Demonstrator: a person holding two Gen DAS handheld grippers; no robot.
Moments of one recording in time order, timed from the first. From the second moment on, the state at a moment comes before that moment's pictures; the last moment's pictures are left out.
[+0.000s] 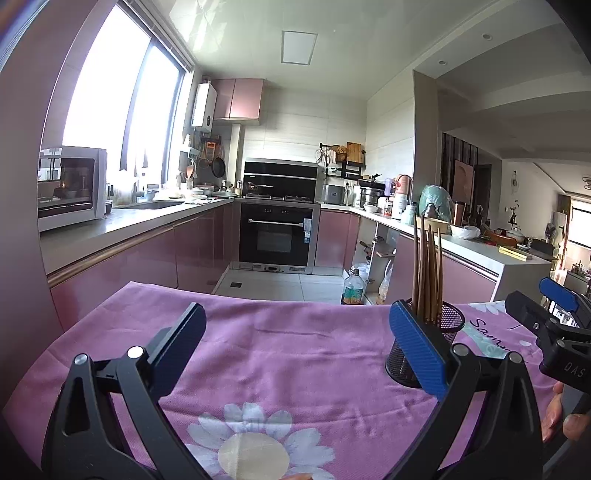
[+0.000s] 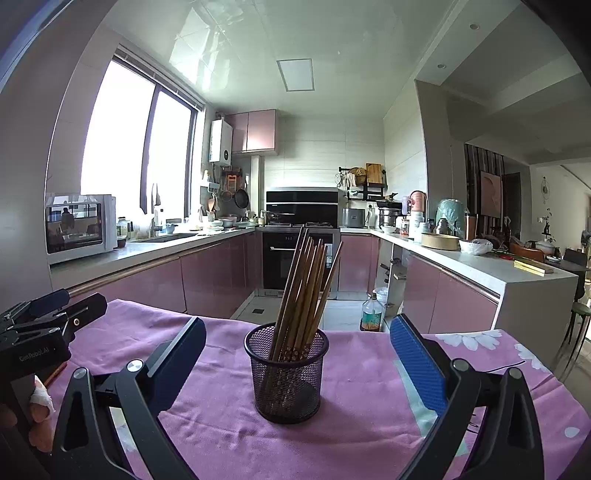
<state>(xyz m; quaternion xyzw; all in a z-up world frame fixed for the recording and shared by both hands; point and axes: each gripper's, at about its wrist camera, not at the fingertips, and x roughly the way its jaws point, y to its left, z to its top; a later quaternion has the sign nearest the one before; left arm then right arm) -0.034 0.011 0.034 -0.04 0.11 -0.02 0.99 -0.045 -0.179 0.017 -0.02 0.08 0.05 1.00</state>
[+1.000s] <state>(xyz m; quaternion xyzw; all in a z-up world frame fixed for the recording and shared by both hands) -0.034 0.008 0.034 -0.03 0.11 -0.03 0.99 -0.053 -0.182 0.018 -0.01 0.08 0.04 1.00</state>
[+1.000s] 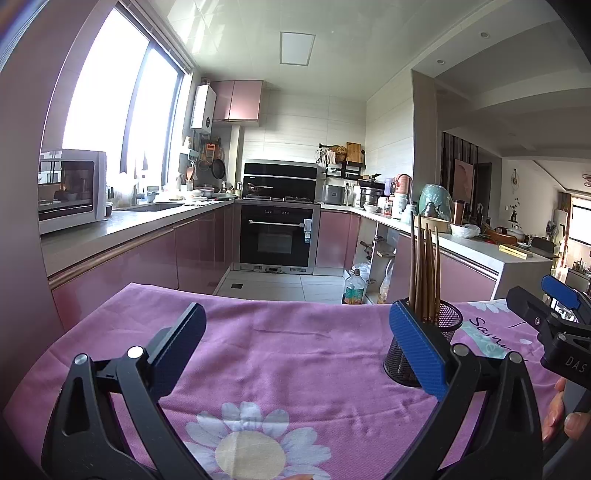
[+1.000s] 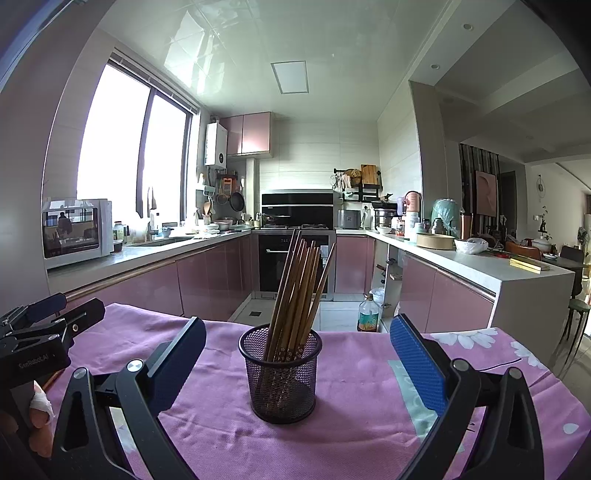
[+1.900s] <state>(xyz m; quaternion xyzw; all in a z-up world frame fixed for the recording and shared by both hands) -0.035 0.009 0.034 -0.04 0.11 -0.03 0.99 -0.054 -0.180 0.020 -0.01 0.08 0.04 1.00</state>
